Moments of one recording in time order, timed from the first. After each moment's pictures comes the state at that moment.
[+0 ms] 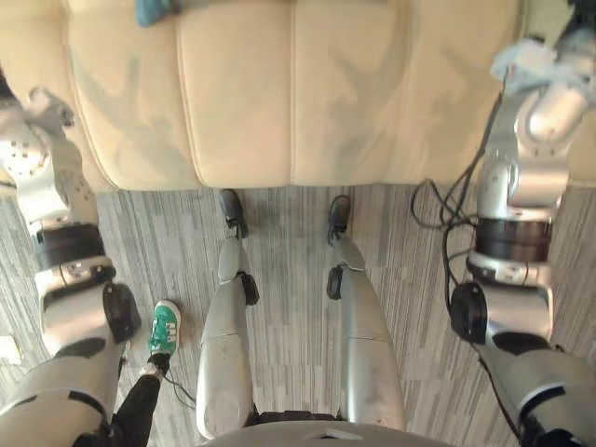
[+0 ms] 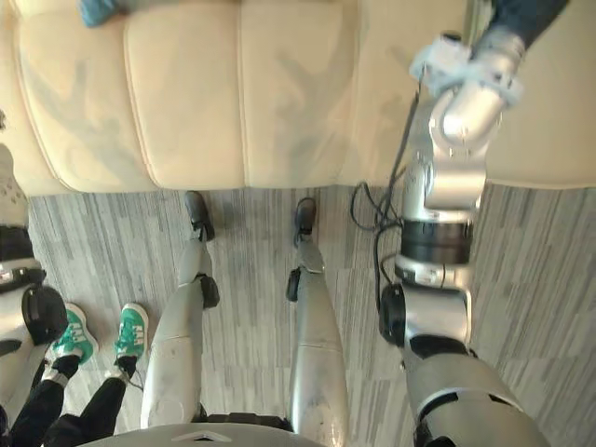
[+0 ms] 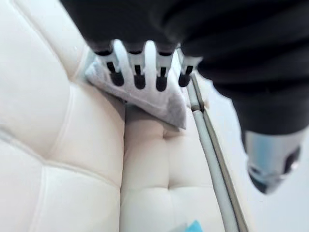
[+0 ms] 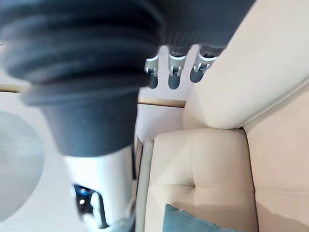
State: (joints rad) left arm -0.74 0.47 0.47 0.32 -0.31 -0.14 0.38; right arm -0.78 -0.44 -0.22 -0.04 0.21 -0.16 -0.45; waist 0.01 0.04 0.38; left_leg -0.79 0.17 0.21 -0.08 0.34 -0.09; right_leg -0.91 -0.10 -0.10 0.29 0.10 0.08
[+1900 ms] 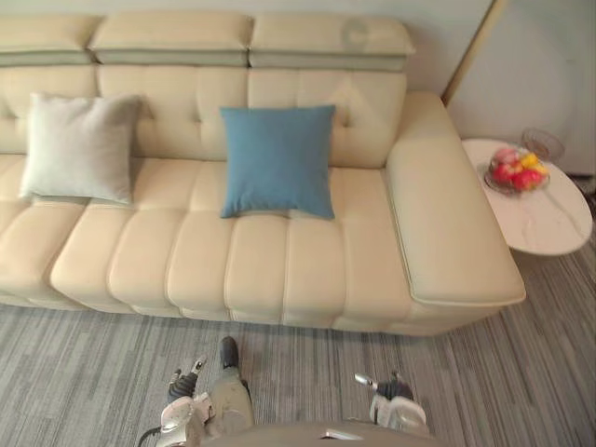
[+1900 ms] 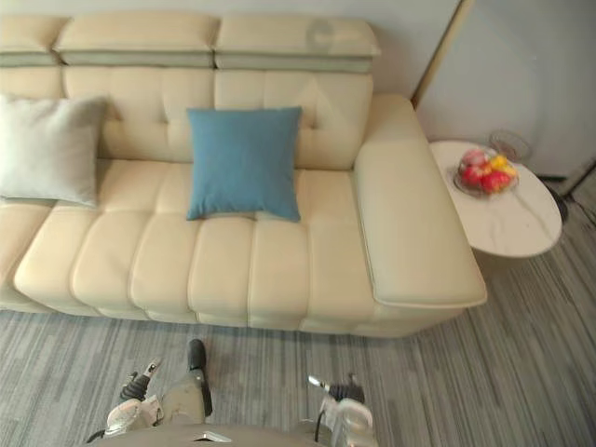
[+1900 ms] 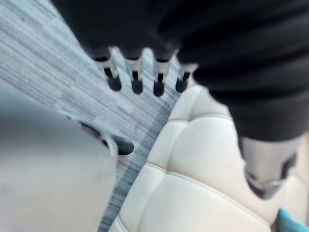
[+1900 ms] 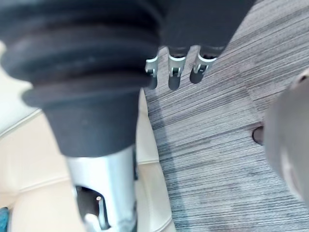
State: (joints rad) left arm 0.07 -0.06 0.35 0.91 -0.09 -0.05 0.20; right arm 0.06 0.02 -0.32 0.88 0.01 -0.04 -0.19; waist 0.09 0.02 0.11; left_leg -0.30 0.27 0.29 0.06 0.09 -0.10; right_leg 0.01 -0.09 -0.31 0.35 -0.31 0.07
